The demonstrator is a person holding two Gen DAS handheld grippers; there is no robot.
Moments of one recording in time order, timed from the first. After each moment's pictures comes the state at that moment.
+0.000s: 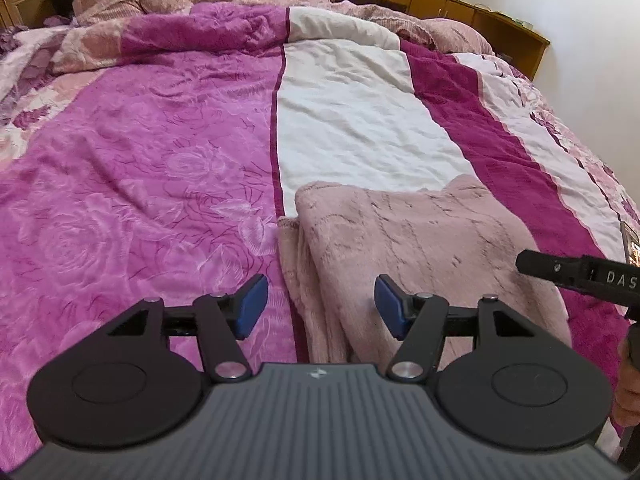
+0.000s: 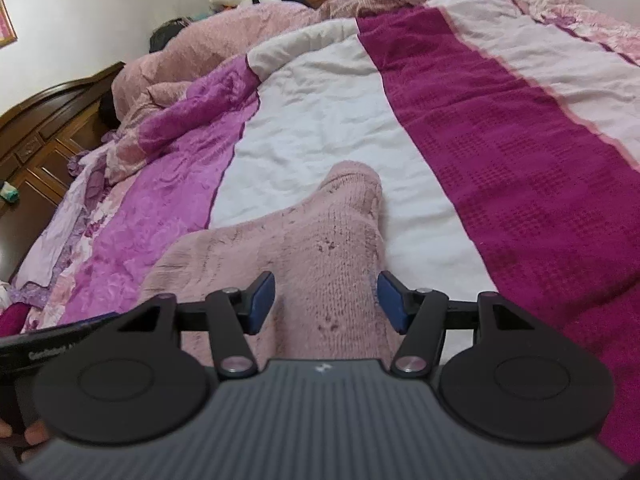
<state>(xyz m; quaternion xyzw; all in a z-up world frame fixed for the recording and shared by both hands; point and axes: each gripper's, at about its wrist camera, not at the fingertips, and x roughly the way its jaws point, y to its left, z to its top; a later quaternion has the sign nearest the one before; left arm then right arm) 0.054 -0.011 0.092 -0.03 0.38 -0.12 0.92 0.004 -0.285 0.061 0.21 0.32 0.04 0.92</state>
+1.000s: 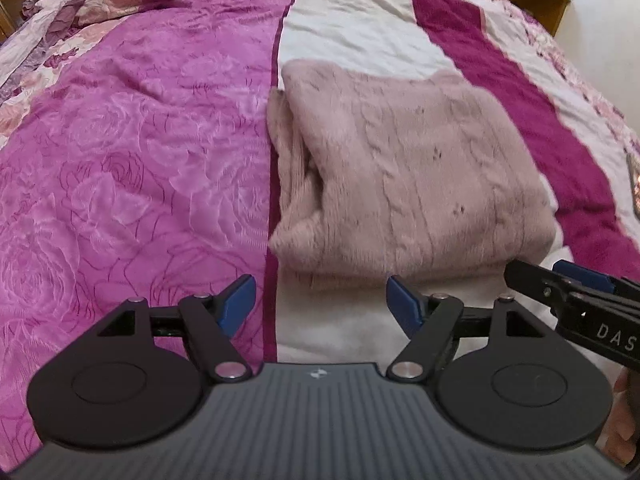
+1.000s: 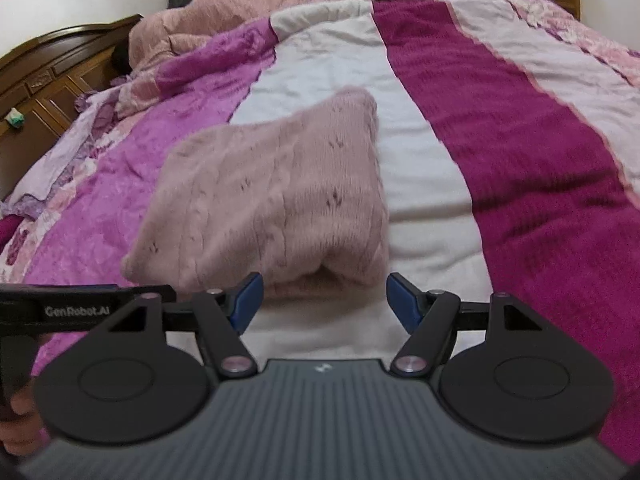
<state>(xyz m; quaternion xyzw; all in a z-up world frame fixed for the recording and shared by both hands) -0.047 -0.045 0.056 0.00 0.45 -0.07 0.89 -0.094 -0.255 0.033 0.13 0.35 0.04 0.93</state>
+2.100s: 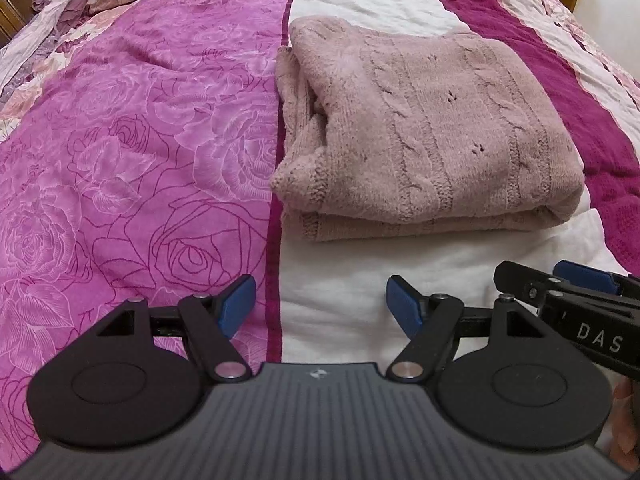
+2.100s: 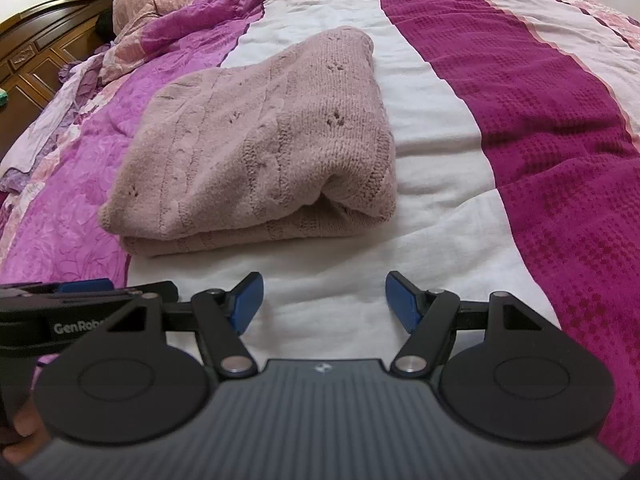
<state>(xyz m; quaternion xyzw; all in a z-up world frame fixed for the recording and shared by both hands) -0.057 -0.053 0.031 0.02 0.47 -0.04 0.88 -0.095 -0.242 0.010 0.13 0.41 0.03 0.90</state>
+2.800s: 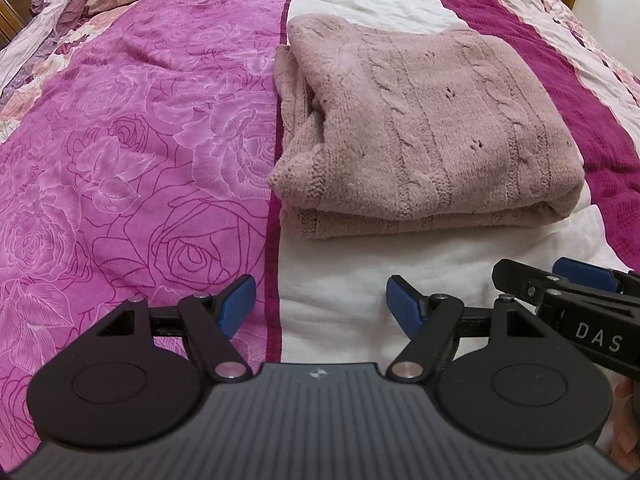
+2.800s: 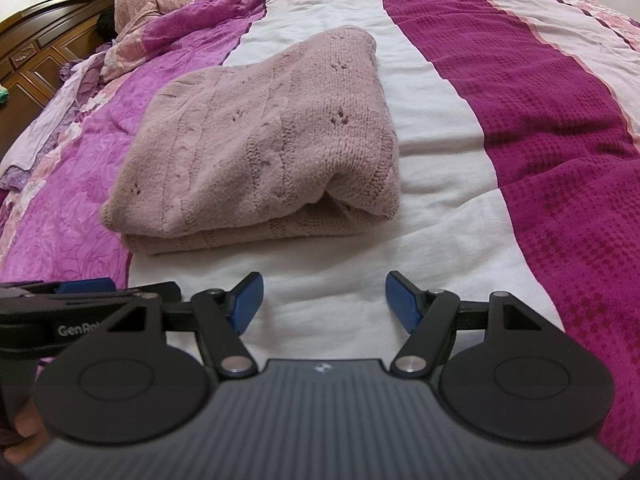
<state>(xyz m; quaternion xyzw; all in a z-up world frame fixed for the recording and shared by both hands) -0.059 -0.055 0.030 0.03 0.47 -0.04 0.88 -0.095 -0.242 0.010 0.12 0.41 0.03 0.90</state>
